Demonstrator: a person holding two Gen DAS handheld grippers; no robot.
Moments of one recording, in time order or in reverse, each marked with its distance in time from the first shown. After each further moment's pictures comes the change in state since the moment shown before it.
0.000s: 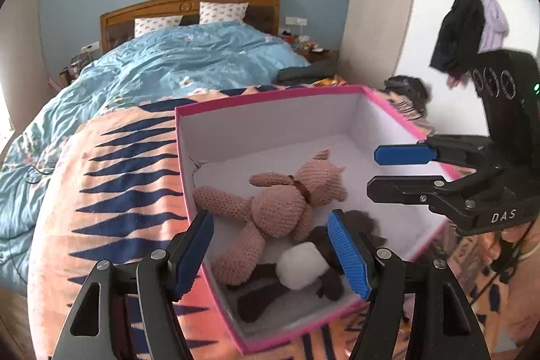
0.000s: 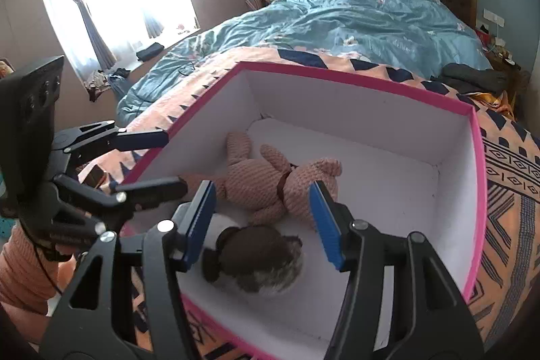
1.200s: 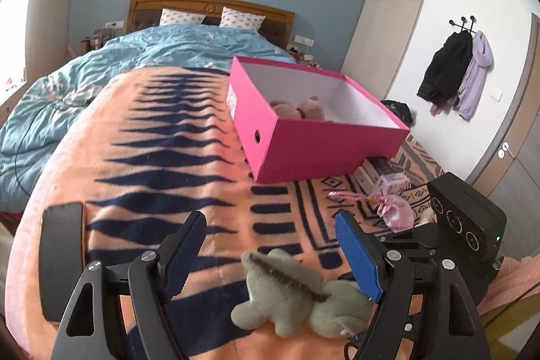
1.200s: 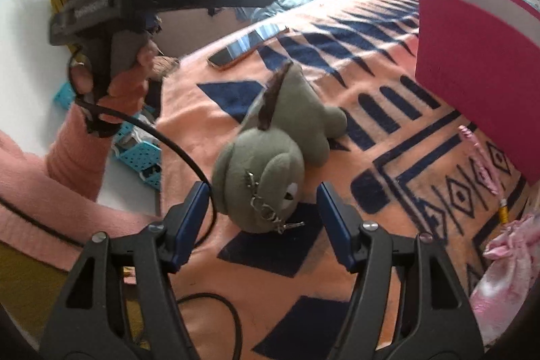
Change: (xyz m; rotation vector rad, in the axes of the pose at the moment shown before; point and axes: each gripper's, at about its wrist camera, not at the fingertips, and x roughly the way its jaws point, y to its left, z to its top) left arm -0.124 0.035 -0.159 -0.155 -0.074 -0.051; right arm 0.028 0.188 -0.181 -0.295 0.244 0.389
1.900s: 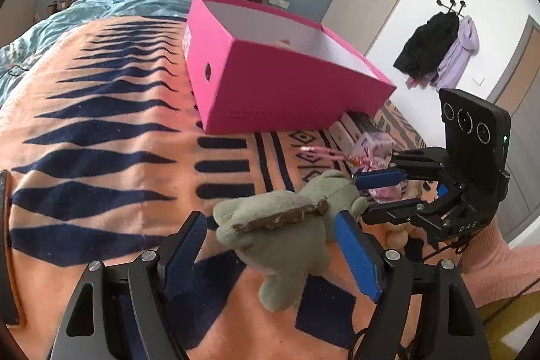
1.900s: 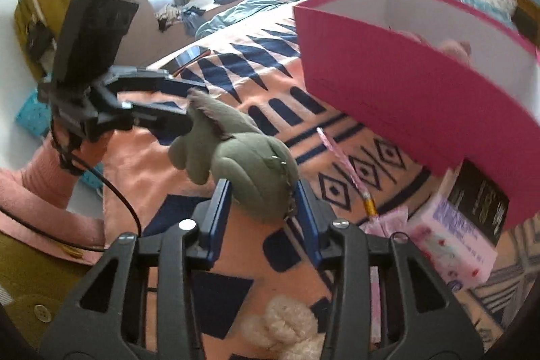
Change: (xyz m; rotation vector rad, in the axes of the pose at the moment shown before) left arm 0.064 -0.019 -0.024 -0.011 0.176 -0.159; right arm -0.069 -0.066 -0.007 0.098 -0.078 -0.165
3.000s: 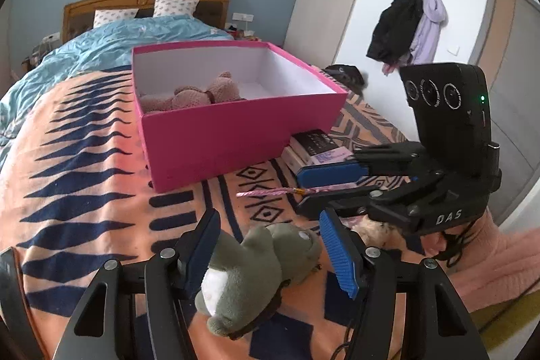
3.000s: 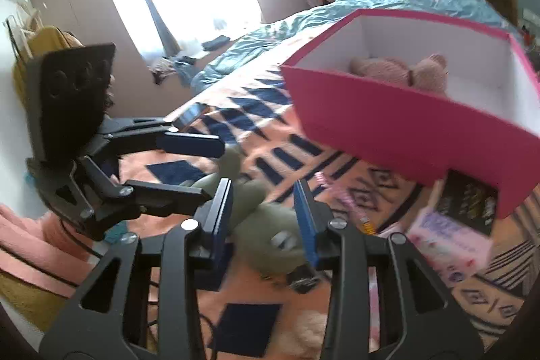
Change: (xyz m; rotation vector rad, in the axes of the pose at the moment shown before) left arm -0.012 -0.066 0.029 0.189 -0.052 0.000; right arm -0.032 0.002 0.017 0.139 -0.187 -0.010
